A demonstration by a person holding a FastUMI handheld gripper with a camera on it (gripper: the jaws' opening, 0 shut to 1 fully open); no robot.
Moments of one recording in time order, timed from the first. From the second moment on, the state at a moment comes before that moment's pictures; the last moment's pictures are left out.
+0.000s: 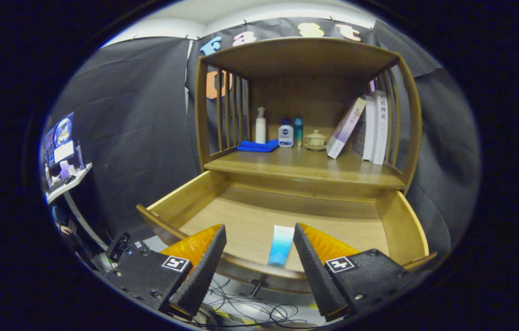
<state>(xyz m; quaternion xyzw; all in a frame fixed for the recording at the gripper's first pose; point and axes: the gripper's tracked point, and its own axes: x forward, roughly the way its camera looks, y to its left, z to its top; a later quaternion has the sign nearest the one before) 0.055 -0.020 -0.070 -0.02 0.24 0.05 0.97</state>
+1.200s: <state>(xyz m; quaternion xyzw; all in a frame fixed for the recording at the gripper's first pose) 0.108 -0.054 -0.188 0.01 0.62 0.00 0.78</state>
